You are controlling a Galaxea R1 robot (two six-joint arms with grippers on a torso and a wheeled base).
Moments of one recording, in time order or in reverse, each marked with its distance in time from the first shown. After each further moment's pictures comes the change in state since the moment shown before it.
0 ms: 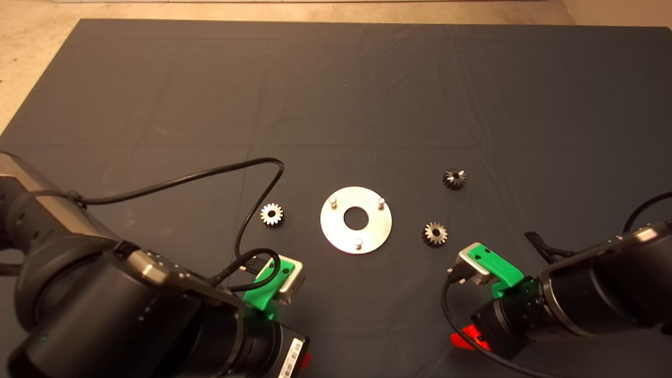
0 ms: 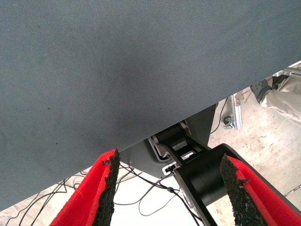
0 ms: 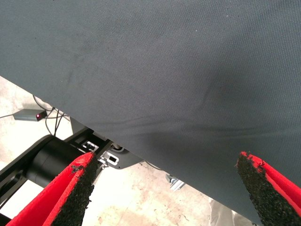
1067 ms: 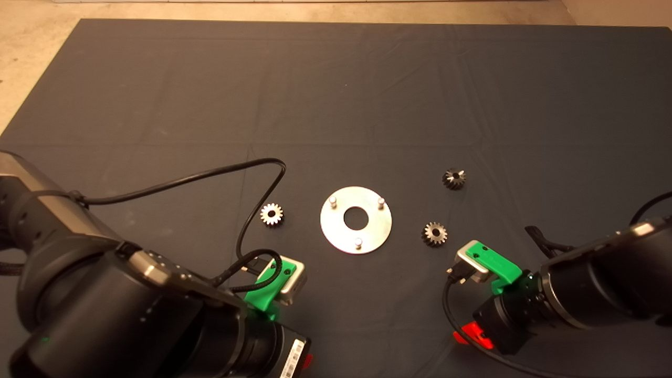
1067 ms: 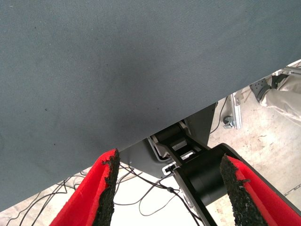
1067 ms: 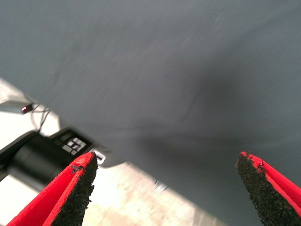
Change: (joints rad) left arm 0.000 0.006 0.000 0.000 0.000 0.000; right arm 0.017 -0.012 -0.036 0.001 0.000 -0.128
